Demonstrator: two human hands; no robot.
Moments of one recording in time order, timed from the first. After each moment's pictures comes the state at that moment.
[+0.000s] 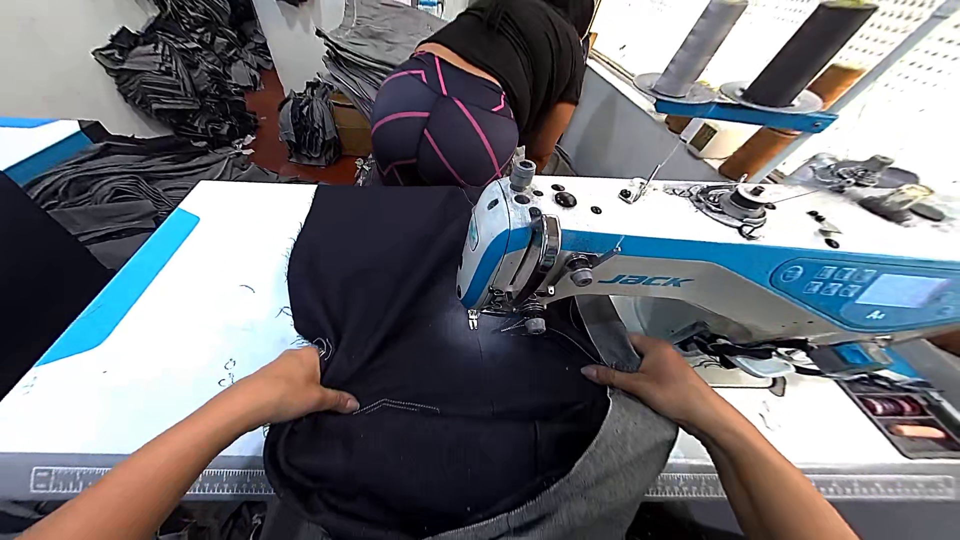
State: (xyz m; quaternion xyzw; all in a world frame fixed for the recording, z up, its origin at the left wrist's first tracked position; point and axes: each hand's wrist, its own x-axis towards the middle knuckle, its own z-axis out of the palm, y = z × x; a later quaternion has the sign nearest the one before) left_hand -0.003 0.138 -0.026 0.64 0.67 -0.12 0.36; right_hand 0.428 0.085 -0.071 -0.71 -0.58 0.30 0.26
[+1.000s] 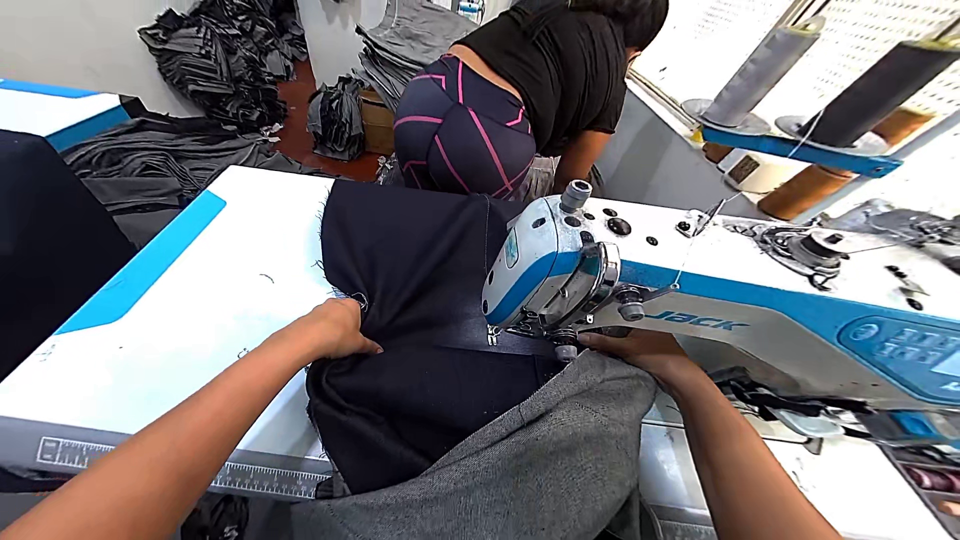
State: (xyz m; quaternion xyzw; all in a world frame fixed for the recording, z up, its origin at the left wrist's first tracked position) left_hand 0.018 0.198 -0.029 0.67 0.68 -0.17 0.24; right_hand 0.431 0.169 -0.078 -0.73 -0.61 0.21 0.22
